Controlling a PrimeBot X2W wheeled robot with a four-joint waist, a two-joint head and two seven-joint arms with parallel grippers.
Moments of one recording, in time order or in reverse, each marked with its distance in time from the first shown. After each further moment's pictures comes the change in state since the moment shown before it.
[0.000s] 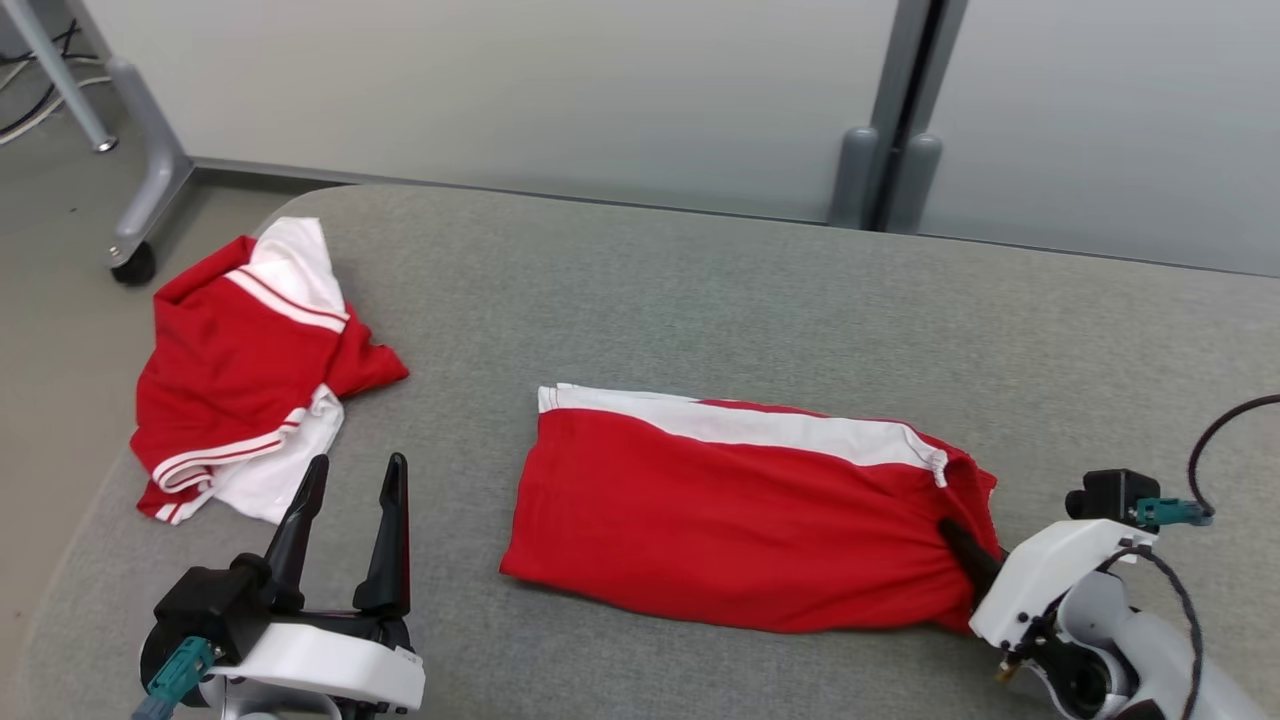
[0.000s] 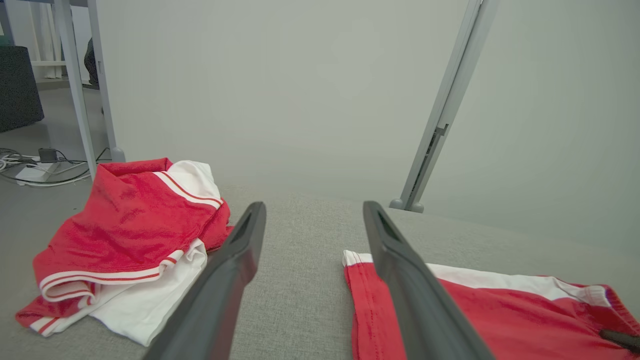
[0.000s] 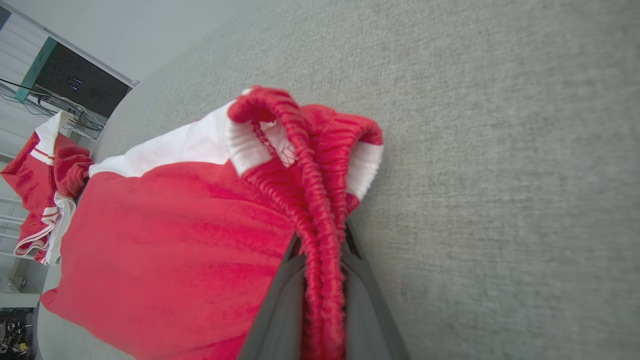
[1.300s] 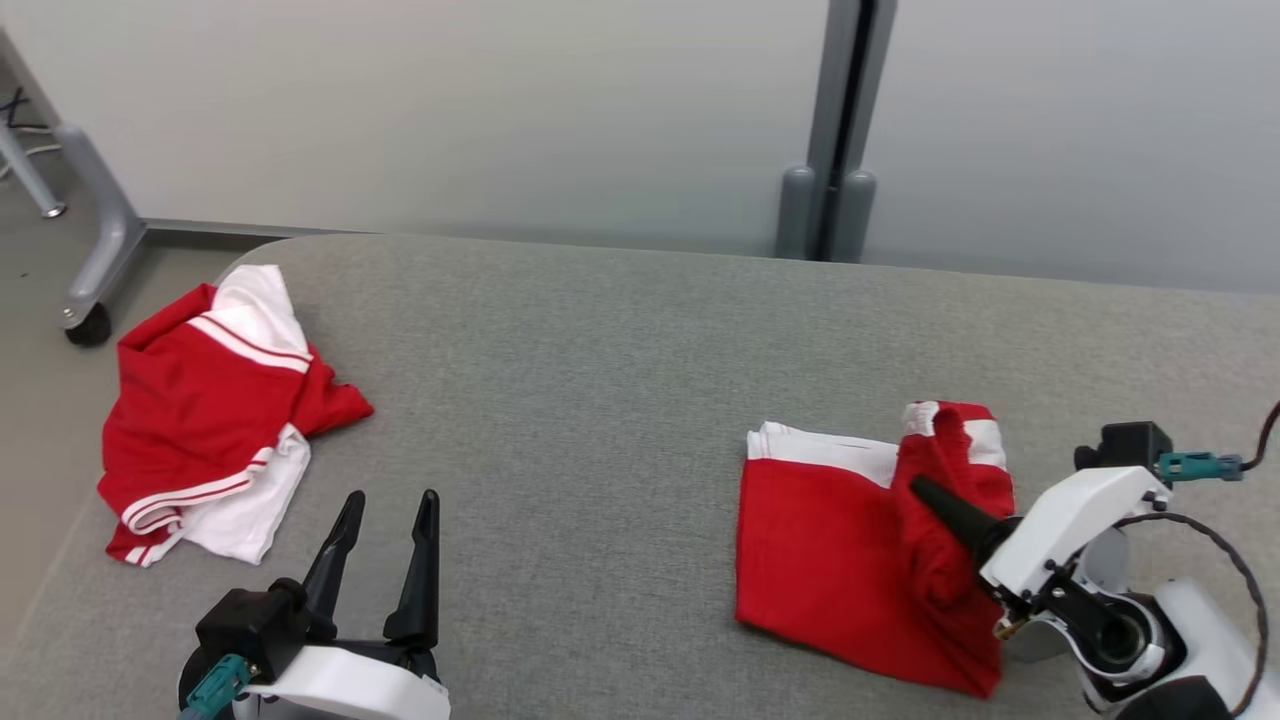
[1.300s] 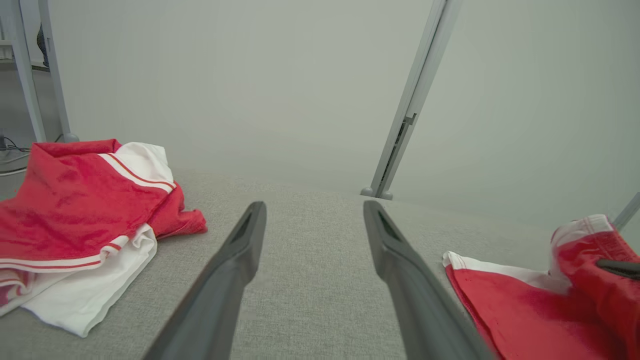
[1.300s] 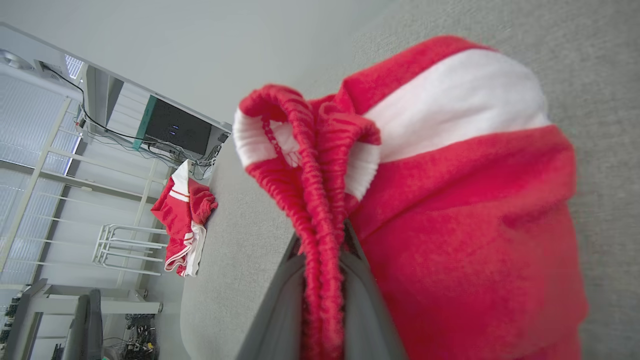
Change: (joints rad) left arm 0.019 -0.047 0.002 0.073 0.019 -0.047 0.000; right arm 0.082 -0.047 -0.133 -0.352 0.202 0.000 0.274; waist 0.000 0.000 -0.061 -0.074
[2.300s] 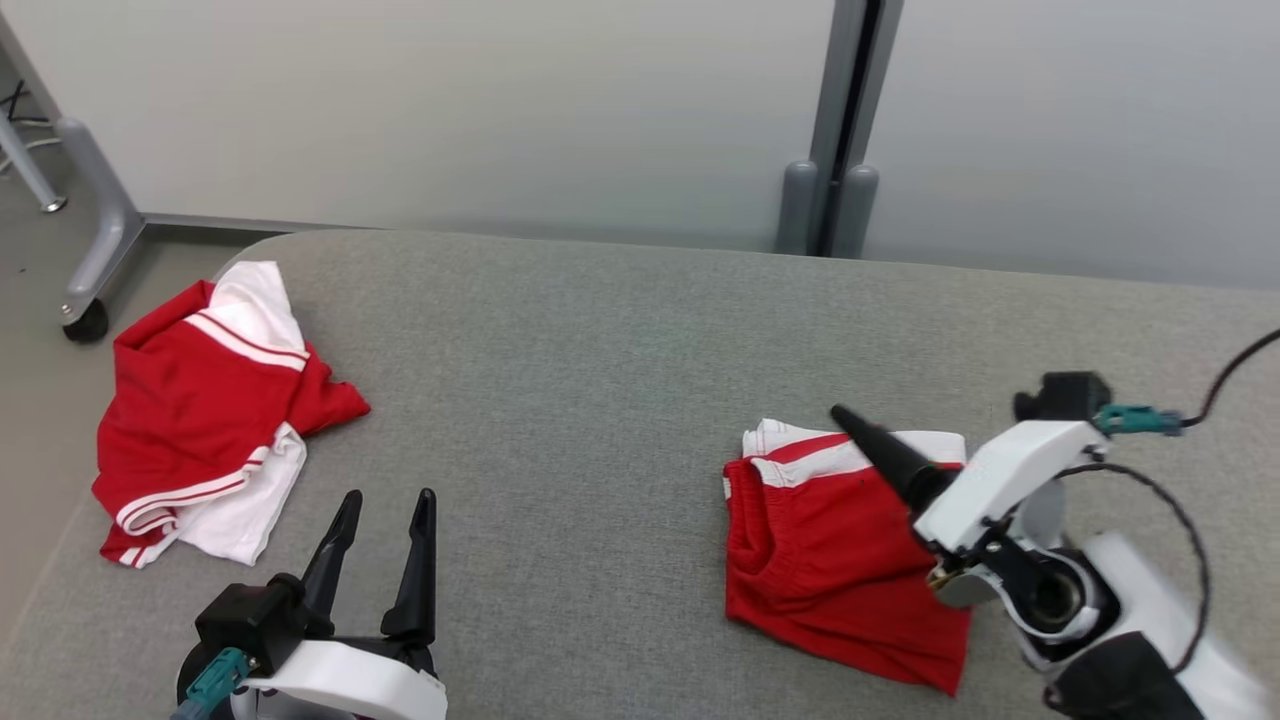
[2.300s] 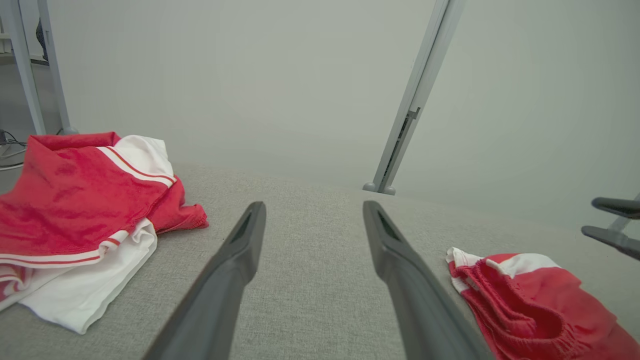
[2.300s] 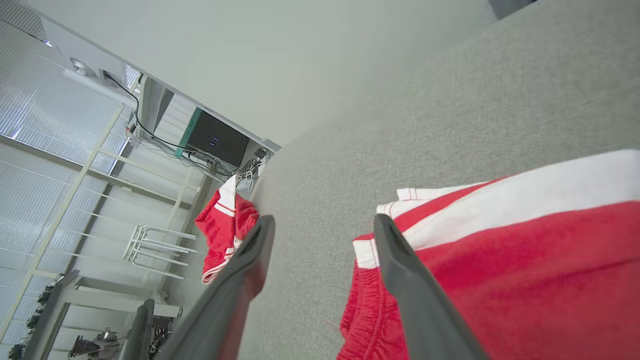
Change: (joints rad) left arm -0.017 0.006 -0.006 0.031 -0.010 0.004 0.000; right arm -0.105 0.095 0.107 0.036 0.037 0.000 -0.099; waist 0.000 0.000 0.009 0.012
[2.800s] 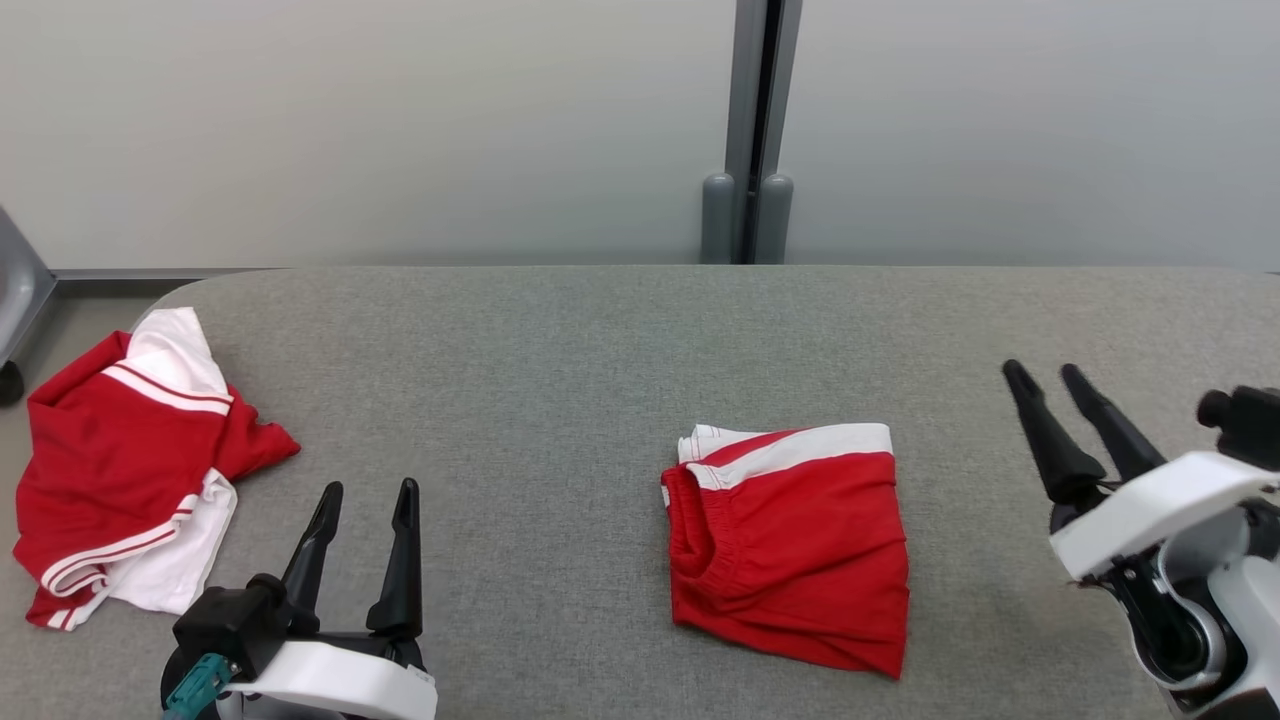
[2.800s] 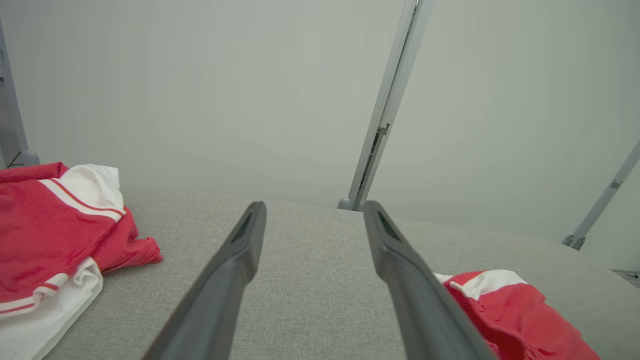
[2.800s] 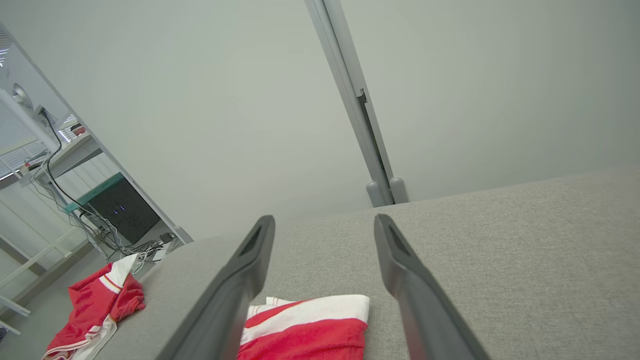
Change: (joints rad) left arm 0.020 -0.012 0.042 -0.051 0.016 0.005 0.000; right arm 0.114 -0.234 -0.036 -0.216 -0.245 0.000 -0.321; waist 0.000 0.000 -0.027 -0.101
